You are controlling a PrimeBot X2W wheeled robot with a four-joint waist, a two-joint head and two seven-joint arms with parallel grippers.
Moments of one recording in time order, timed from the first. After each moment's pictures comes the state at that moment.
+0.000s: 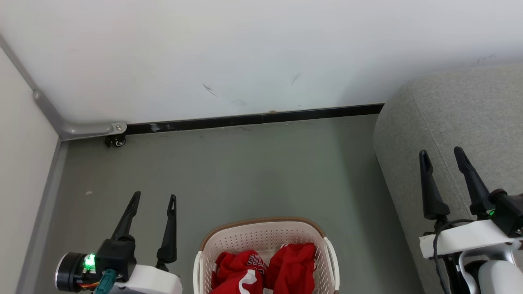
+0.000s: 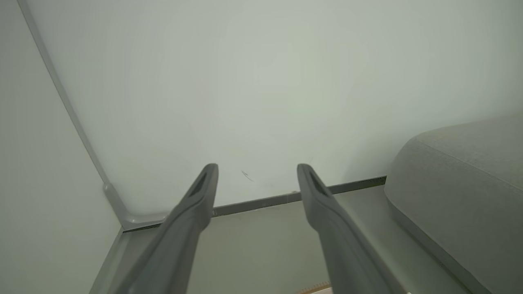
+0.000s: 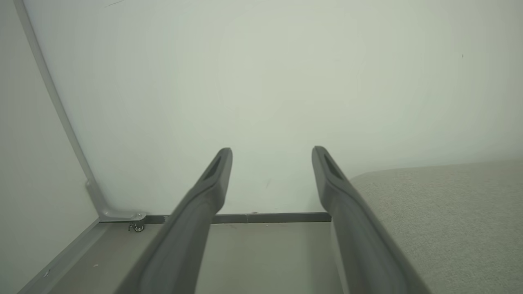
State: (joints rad) left arm -0.04 0.10 -0.14 0.17 -0.09 0.06 -0.25; right arm -0.08 -0.04 -0.11 0.07 0.12 0.13 -0.05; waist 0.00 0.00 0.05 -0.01
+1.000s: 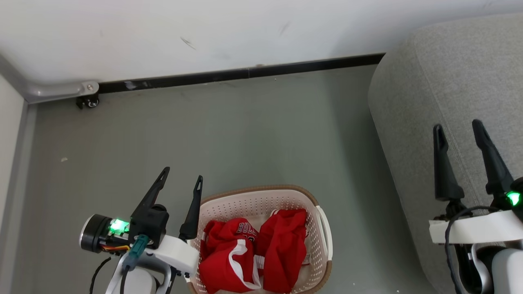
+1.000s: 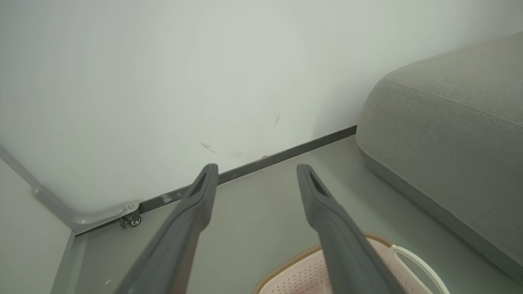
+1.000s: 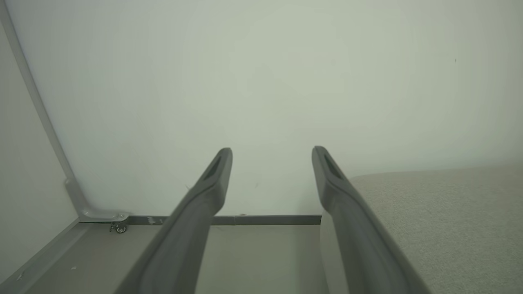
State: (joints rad) left arm -0.23 0.11 -0.24 0.33 -0.01 0.02 -0.25; right arm -0.09 -0.04 -0.12 -0.08 0.11 0.13 -0.06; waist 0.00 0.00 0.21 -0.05
